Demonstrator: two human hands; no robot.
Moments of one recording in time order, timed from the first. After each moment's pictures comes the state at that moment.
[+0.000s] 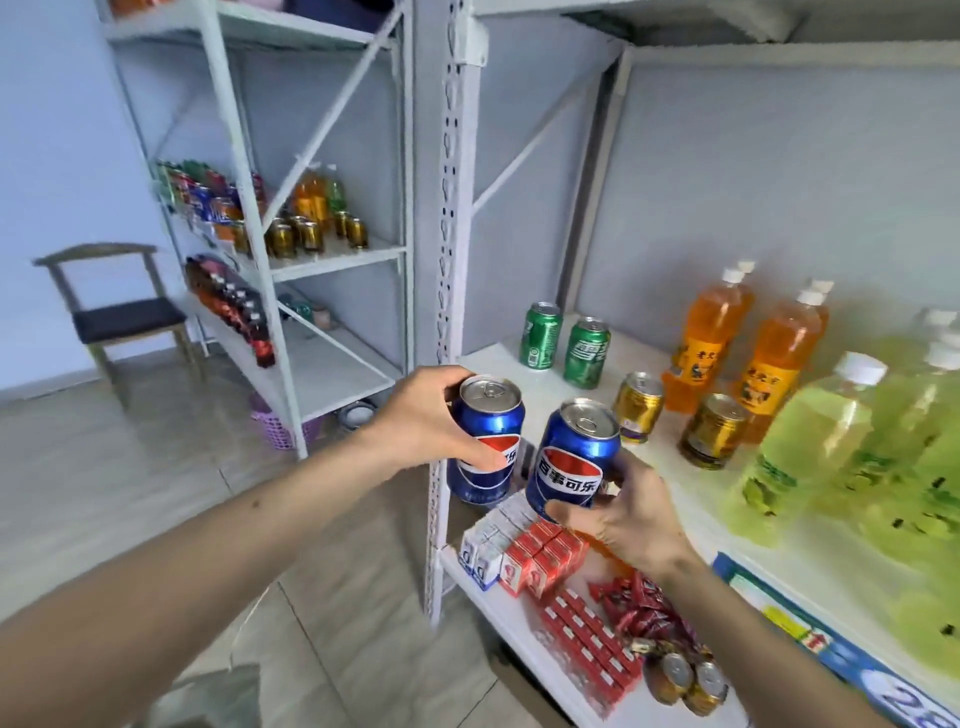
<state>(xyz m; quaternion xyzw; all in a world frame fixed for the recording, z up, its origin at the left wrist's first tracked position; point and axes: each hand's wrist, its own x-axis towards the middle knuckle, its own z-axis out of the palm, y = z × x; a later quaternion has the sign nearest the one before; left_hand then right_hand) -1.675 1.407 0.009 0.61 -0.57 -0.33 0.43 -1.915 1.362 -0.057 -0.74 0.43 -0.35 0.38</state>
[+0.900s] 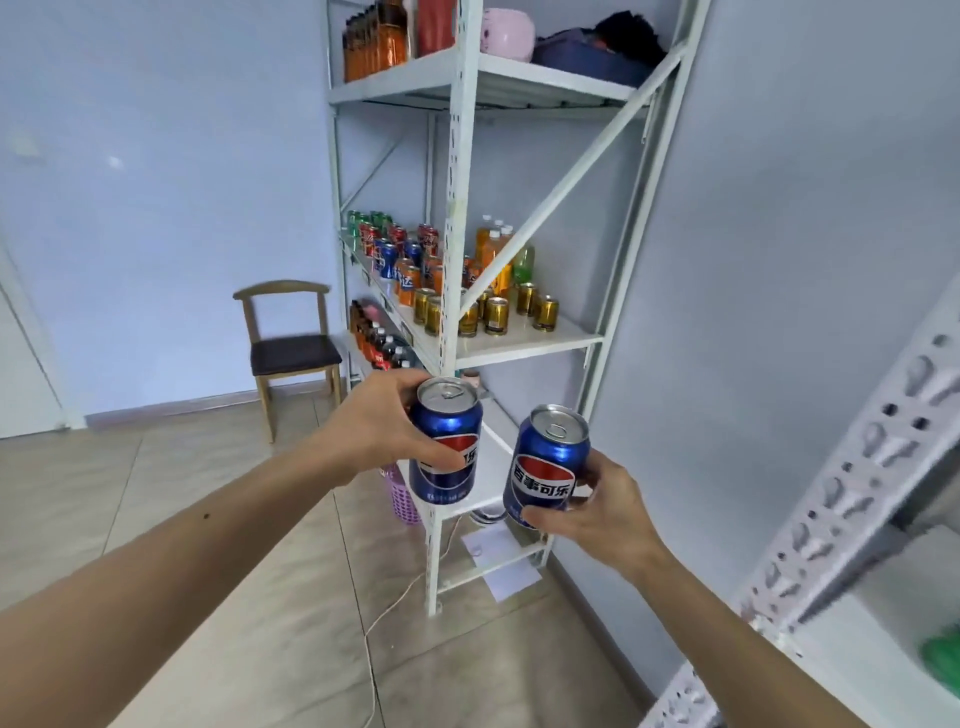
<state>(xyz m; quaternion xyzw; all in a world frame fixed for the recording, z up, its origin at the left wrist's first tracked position) -1.226 1.270 0.040 0.73 -0.46 -0.24 0.44 -1.437 1.139 -0.036 -0.79 0.32 -0.30 0.42</state>
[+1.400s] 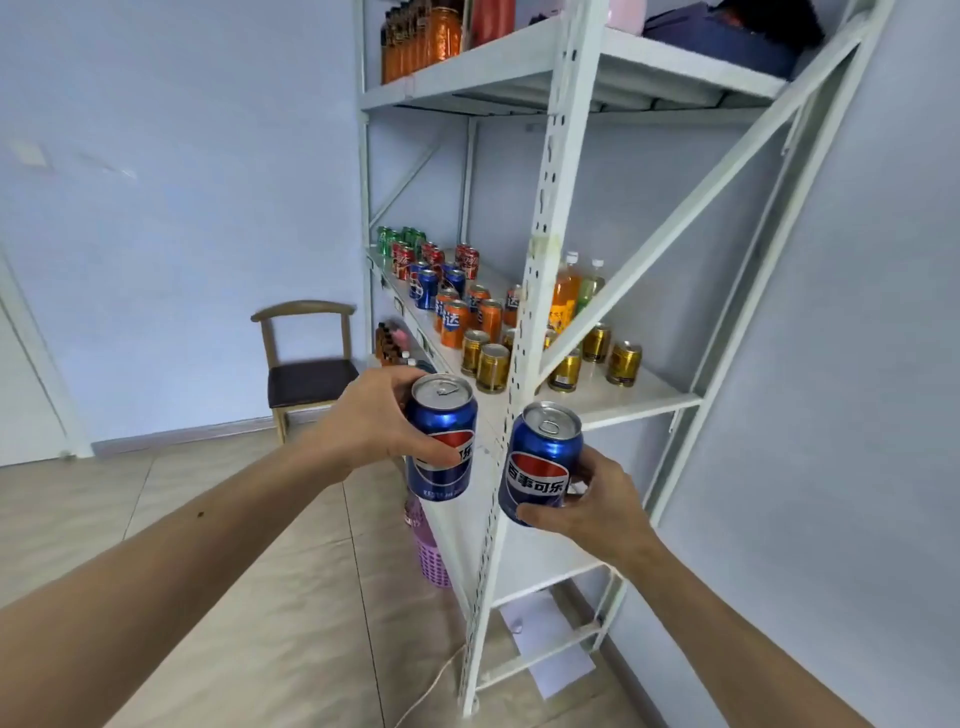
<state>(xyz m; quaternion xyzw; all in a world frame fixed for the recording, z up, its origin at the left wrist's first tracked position) -0.987 1.149 0.038 0.74 -0.44 -0.23 0.46 -1.186 1.002 -0.037 -0.81 0.30 -0.27 0.42</state>
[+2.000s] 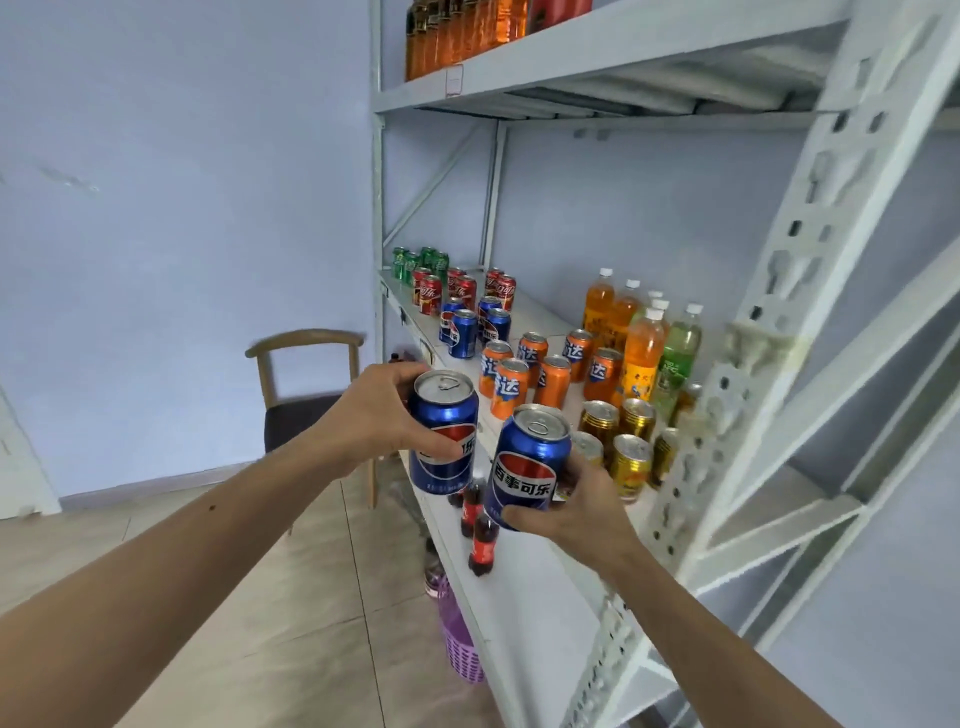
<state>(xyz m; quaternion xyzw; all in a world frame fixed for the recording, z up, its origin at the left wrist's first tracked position) -0.705 1.011 0.039 0.71 -0.45 -0.23 0.49 -0.901 0.876 -0.045 -0.80 0.30 -0.29 0.43</state>
